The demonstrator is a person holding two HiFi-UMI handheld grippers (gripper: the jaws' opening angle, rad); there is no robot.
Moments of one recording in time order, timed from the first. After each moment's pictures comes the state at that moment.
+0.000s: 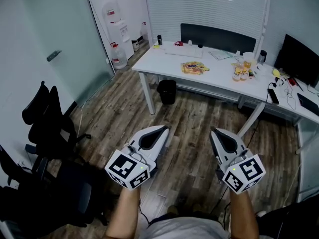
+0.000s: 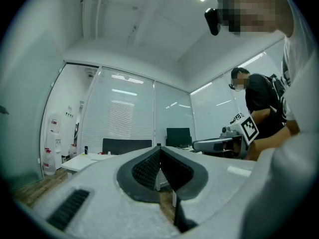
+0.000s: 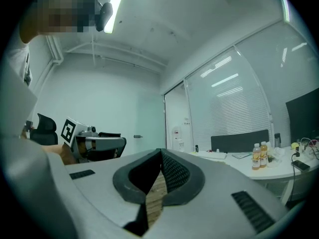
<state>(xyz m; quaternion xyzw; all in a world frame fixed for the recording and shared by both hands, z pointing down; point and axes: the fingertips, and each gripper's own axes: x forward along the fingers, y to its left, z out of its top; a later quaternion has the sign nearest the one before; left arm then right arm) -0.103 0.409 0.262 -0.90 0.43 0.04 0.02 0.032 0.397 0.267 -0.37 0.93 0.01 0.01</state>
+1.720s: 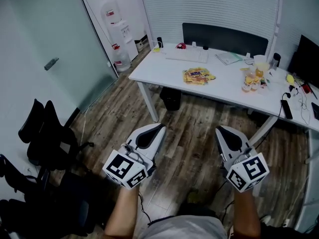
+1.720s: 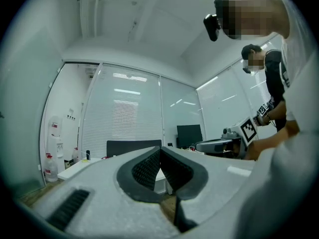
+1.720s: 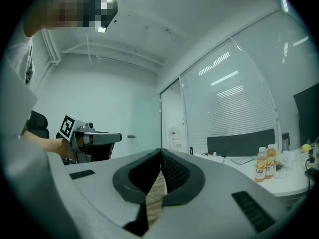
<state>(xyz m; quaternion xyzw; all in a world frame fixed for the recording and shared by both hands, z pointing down) -0.090 0.231 0.263 -0.89 0.46 0.03 0.04 0.063 0.208 0.279 -0.37 0.93 0.01 0.02</state>
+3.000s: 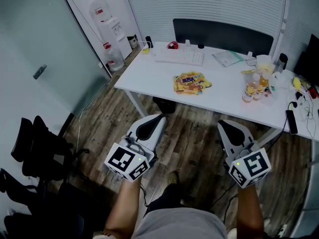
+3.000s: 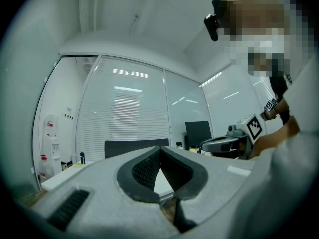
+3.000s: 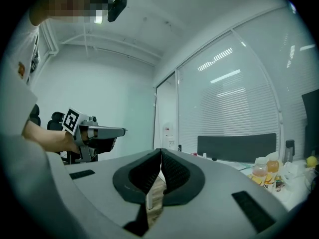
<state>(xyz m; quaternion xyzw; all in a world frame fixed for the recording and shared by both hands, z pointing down) -0.058 0.045 0.278 -0.89 0.46 0.02 0.04 0.101 0.036 0.297 -0.38 0.93 0.03 -0.02</state>
